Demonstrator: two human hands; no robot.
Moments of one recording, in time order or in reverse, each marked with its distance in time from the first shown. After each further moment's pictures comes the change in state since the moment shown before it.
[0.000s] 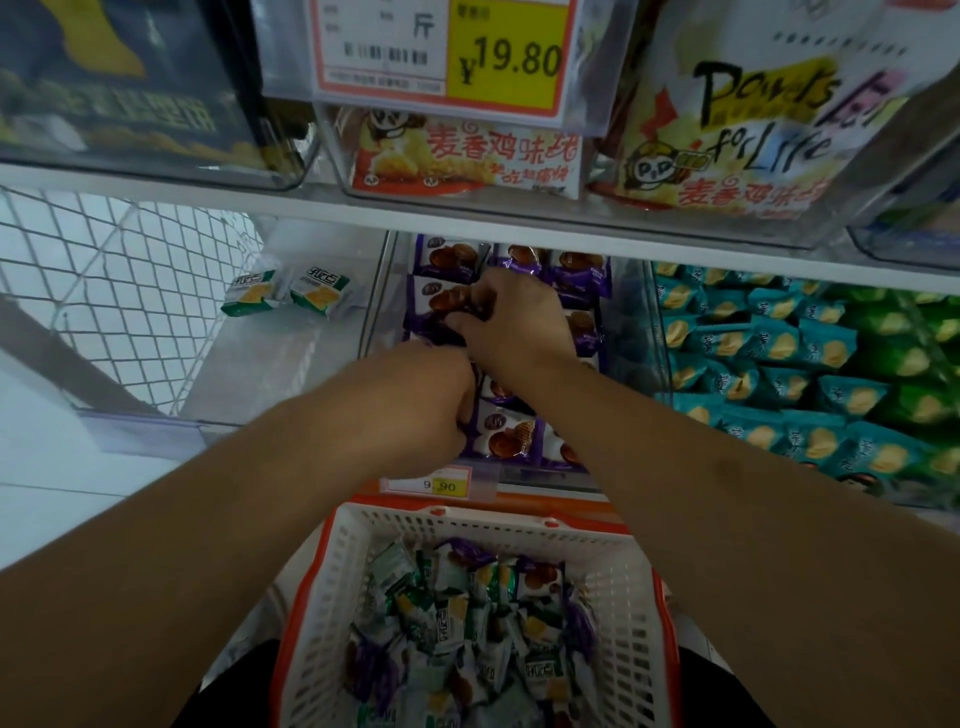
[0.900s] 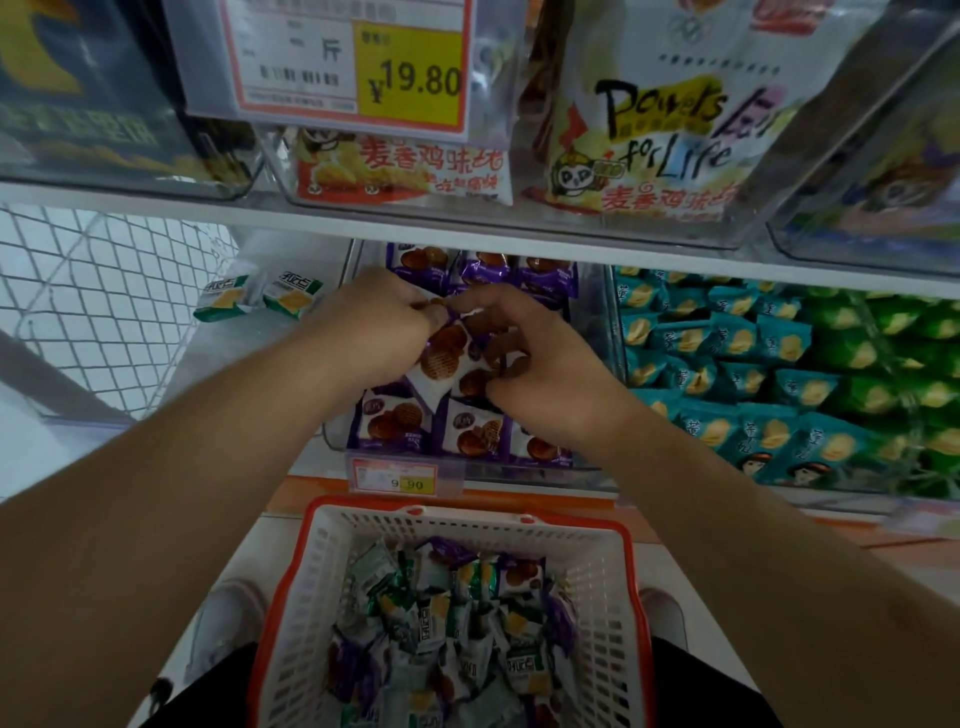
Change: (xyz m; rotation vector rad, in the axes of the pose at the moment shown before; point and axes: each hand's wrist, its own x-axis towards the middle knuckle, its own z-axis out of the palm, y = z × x) left_hand 0.033 0.001 -0.019 -0.691 0.293 -0.210; right_hand -0.062 0.023 -0.068 0.470 -0.356 -0.101
